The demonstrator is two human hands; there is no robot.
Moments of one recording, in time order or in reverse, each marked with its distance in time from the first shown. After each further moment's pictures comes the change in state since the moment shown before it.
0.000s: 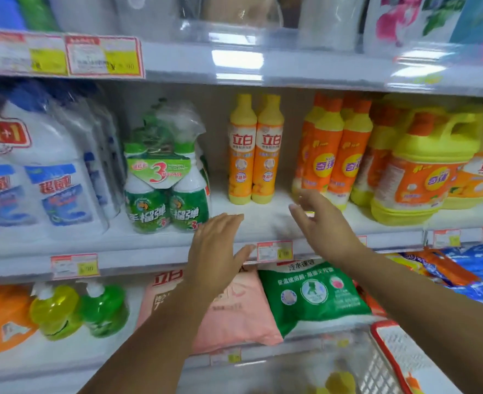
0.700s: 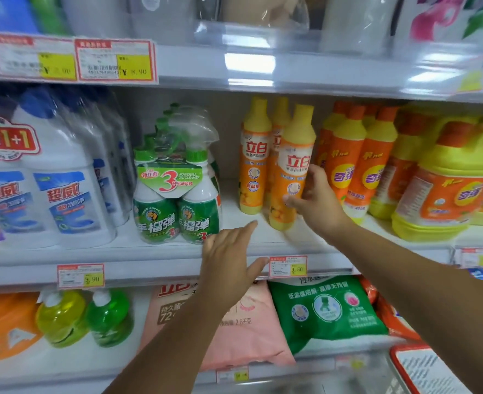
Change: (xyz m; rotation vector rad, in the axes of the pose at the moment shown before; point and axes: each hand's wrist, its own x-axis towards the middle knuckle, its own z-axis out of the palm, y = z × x) left_hand 0.010 -0.004 0.010 0.024 0.013 -0.034; right_hand 0.071 -0.011 0.024 0.416 -0.009 0.067
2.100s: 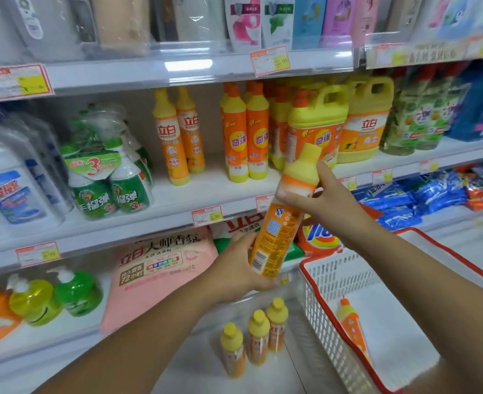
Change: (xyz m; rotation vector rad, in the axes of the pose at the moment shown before) left_hand -0.092 0.180 -0.043 -0.659 -0.665 -0.087; right_hand -0.201 -0.040 -0.170 0.102 0.025 0.117
